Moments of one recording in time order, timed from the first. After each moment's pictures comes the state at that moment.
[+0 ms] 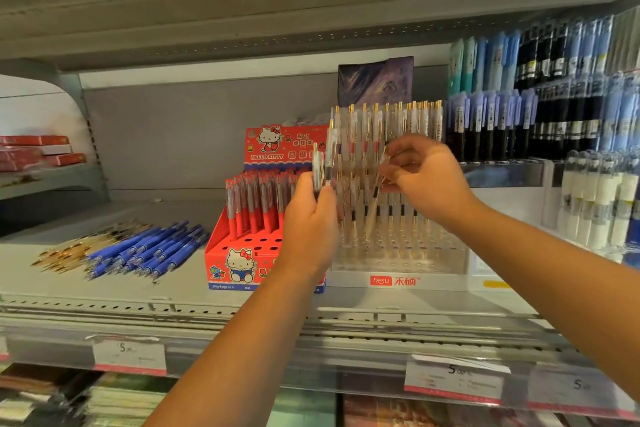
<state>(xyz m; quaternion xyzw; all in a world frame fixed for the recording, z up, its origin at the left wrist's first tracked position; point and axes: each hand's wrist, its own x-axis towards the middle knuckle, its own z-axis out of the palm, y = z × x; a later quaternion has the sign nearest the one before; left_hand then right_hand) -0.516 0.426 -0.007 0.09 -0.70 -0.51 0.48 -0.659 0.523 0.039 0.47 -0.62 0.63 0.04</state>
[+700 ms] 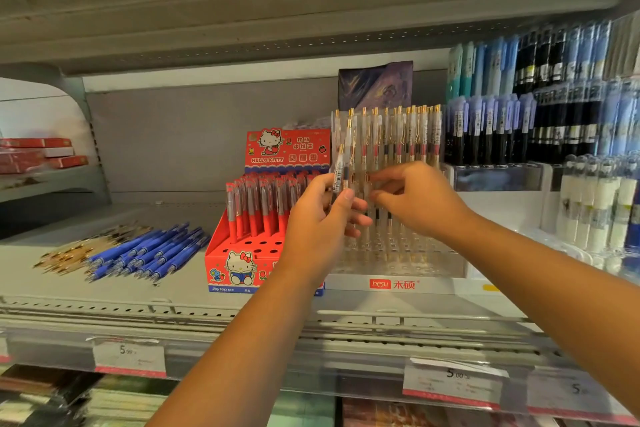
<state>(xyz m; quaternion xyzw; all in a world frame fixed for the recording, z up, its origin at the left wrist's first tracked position) -0.515 0.433 -0.005 0.03 -0.71 -0.54 0.45 -0.658 0.522 0.029 0.51 -0.75 0.39 0.16</state>
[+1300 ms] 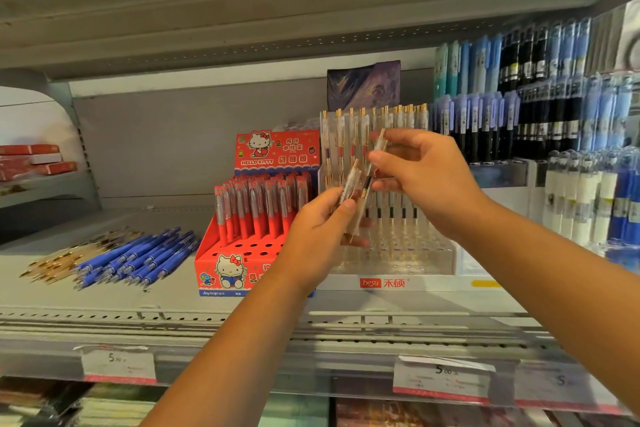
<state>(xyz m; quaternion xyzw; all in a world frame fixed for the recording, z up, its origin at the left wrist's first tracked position) -0.516 0.440 -0.006 0.00 -0.74 -0.56 0.37 -0.630 0.547 0.052 0.45 -0.56 0.70 -0.02</state>
